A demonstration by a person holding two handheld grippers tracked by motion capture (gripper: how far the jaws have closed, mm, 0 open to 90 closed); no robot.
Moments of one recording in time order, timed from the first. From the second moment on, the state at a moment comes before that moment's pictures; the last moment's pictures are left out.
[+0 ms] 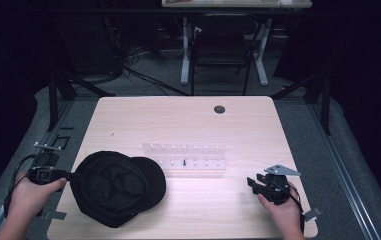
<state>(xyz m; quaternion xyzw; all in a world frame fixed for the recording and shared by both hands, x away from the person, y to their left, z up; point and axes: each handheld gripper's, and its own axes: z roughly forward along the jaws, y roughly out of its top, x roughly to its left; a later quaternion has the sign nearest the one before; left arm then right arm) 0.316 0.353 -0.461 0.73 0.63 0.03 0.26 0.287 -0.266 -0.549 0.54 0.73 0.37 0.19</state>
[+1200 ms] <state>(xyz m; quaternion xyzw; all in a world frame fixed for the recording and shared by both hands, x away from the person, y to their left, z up) 0.333 0.338 -0.393 0.70 0.62 -0.09 0.34 0.287 -0.269 -0.548 0.55 0.72 0.38 0.18</state>
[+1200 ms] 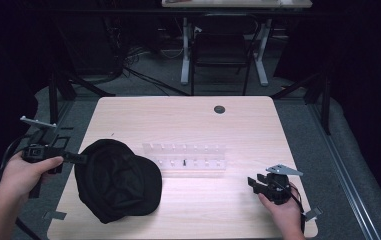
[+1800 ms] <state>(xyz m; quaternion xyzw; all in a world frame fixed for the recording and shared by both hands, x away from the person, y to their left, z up) 0.343 0.300 -0.342 0.72 0.58 -0.10 0.36 0.287 -0.270 -0.548 0.55 0.72 0.38 0.18</state>
